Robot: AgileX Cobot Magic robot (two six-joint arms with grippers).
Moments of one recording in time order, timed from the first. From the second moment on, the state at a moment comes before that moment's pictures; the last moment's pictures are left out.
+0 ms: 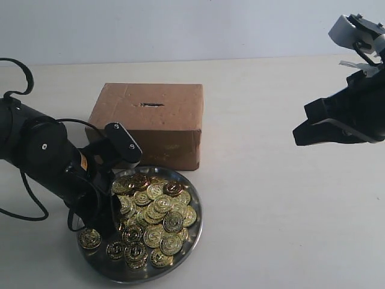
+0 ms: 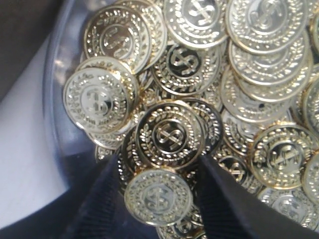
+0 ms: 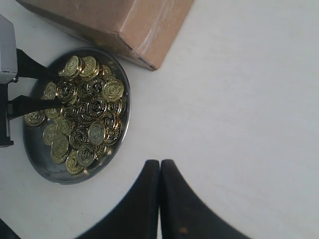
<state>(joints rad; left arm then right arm) -0.63 1.78 -0.77 -0.05 0.40 0.44 0.14 1.29 -0.77 0.76 0.84 -0.64</state>
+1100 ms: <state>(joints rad) -0.63 1.78 -0.77 -0.04 0.44 0.44 0.14 1.29 -0.77 0.76 0.84 -0.64</state>
